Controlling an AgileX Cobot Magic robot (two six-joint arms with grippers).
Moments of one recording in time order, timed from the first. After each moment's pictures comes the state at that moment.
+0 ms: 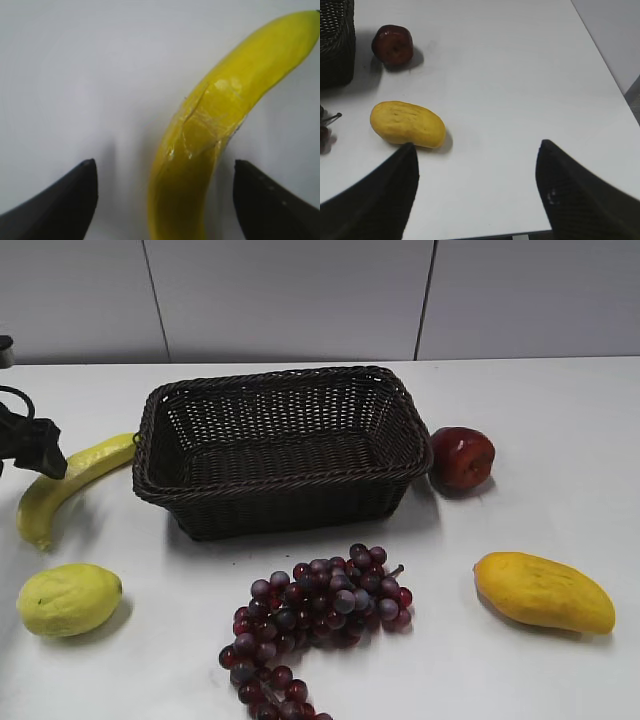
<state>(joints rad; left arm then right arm) 0.03 1.86 -1.09 -0.26 0.51 0.38 0.05 0.00 -0.49 -0.07 1.05 0.06</state>
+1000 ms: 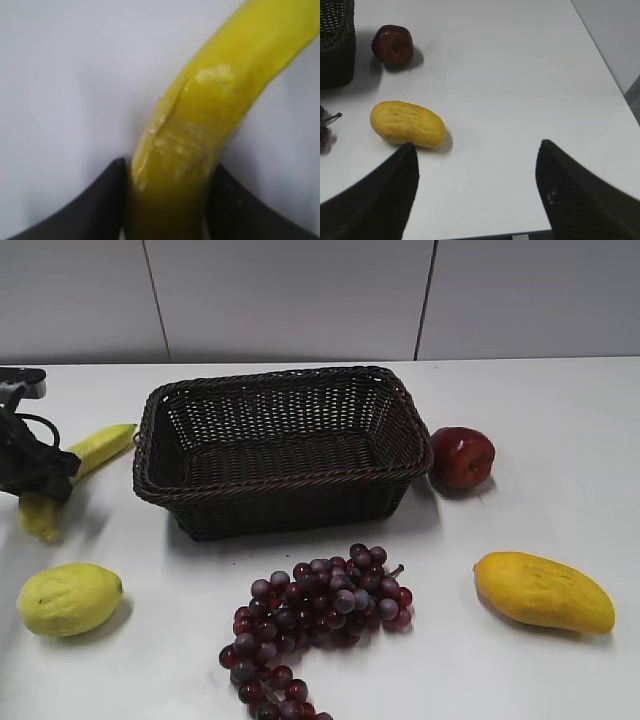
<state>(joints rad) 0.01 1.98 -1.10 -0.27 0.43 0.46 0.05 0.00 -0.49 -0.07 1.05 0.06</state>
